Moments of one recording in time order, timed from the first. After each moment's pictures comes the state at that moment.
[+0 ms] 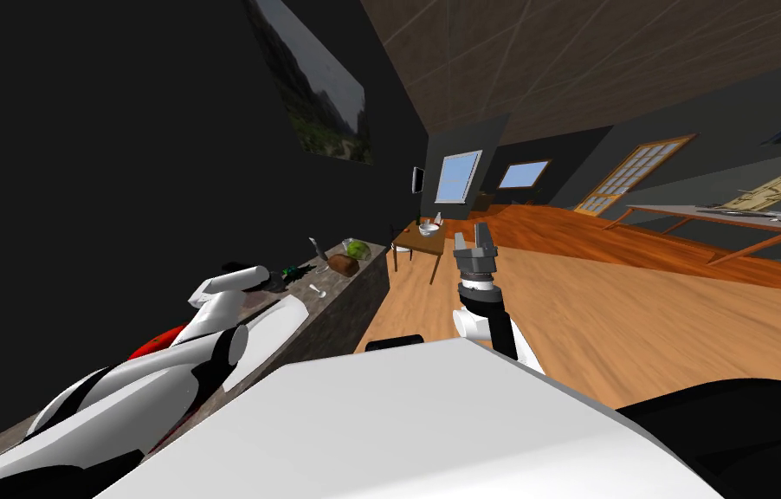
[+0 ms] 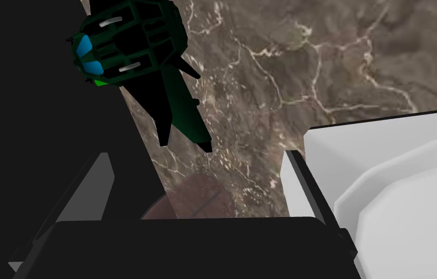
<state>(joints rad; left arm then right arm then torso) -0.53 0.78 0.36 -0.87 0.39 0.98 0.08 0.48 -0.03 -0.02 -2.35 0.07 -0.56 -0.02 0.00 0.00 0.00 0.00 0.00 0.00</state>
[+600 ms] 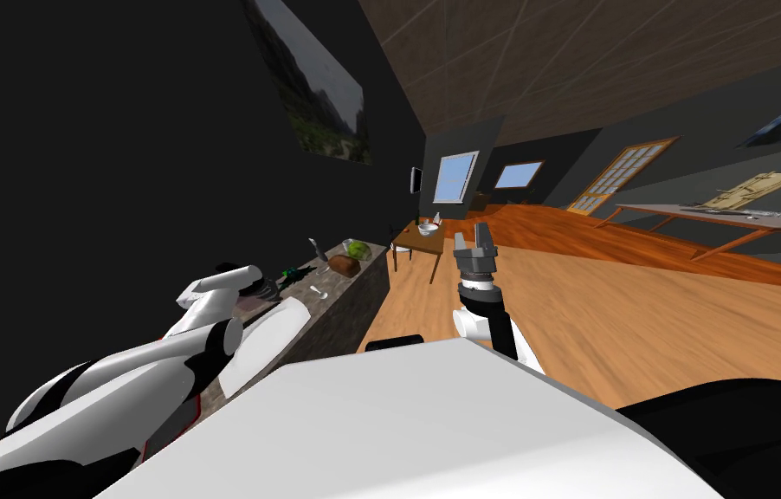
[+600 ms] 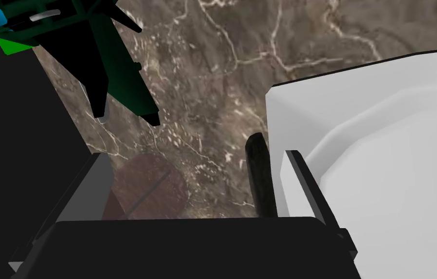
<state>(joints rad) -0.60 0.83 0.39 -0.72 0.36 1.13 0.11 0.48 -0.03 -0.02 -2.35 0.07 -0.56 -0.02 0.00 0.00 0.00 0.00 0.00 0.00</state>
